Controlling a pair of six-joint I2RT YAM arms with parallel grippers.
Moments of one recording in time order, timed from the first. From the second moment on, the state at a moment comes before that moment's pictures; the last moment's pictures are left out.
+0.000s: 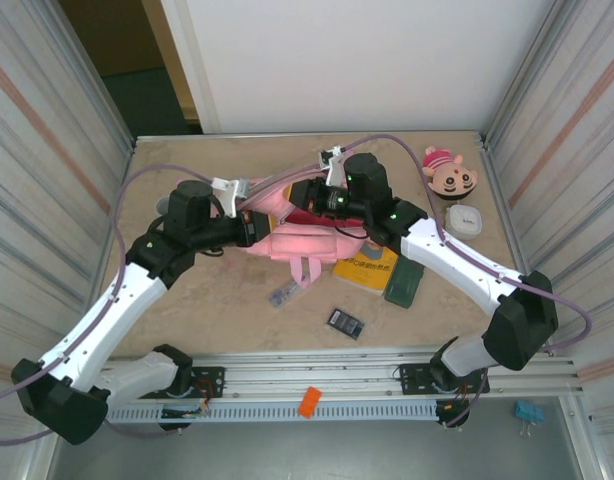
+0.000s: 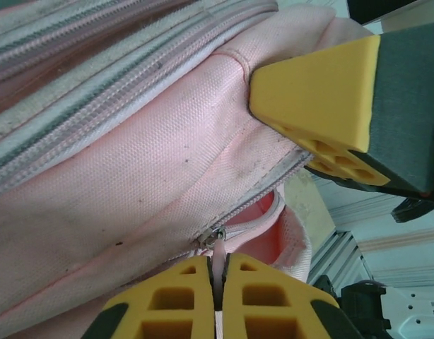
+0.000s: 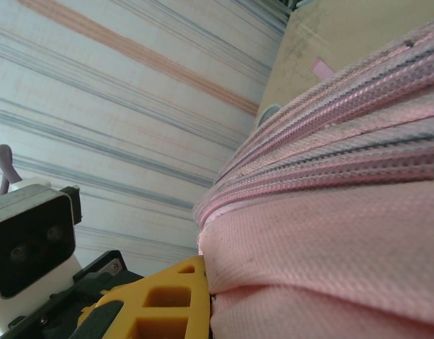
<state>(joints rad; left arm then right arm) -0.50 1.05 1.04 -0.50 0.44 -0.54 0.71 1.45 1.24 -0.07 -0.39 0.94</state>
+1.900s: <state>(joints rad) -0.11 1.05 1.05 -0.51 0.17 -0.47 0.63 1.82 1.59 0.08 -0.48 0.94</state>
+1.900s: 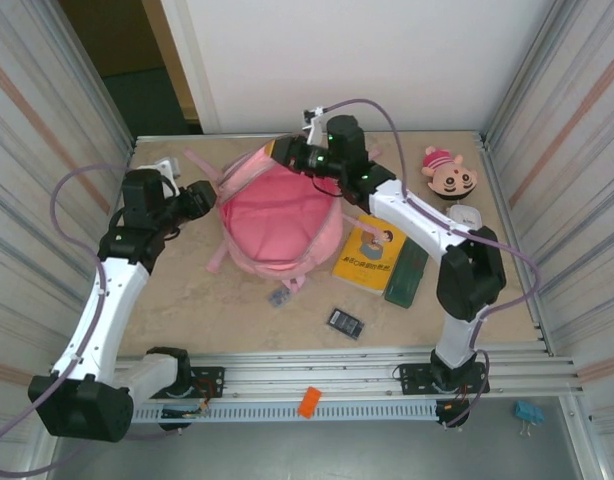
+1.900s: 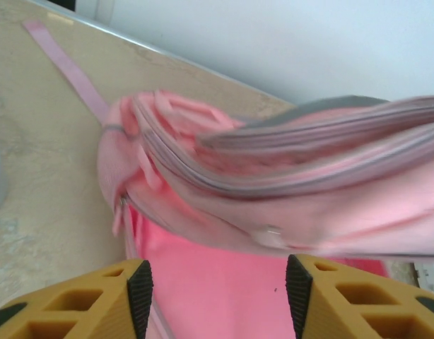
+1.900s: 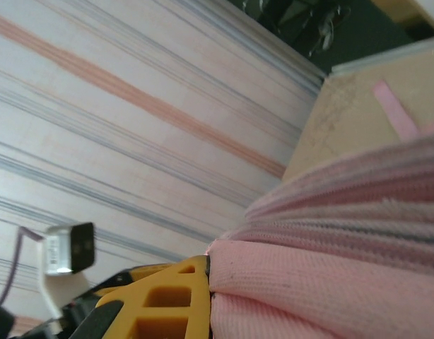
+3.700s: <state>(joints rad) -0.78 2.02 1.56 -0.46 0.35 -0.58 0.18 1.53 1.01 -0.85 -0.40 0.79</state>
